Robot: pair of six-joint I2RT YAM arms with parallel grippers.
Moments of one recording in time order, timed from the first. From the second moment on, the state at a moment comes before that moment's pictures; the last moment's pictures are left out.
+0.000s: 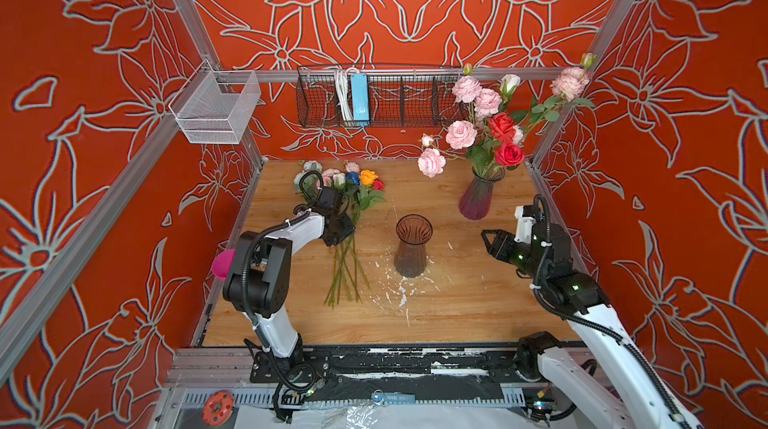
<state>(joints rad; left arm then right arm) -0.18 1.76 1.07 -0.44 0.13 -0.83 0.22 0.72 0.70 -0.49 -0.12 0.59</state>
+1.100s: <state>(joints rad) -0.18 1.34 1.01 -0.52 0.11 -0.76 0.22 0.73 0.69 -0.49 -0.12 0.59</state>
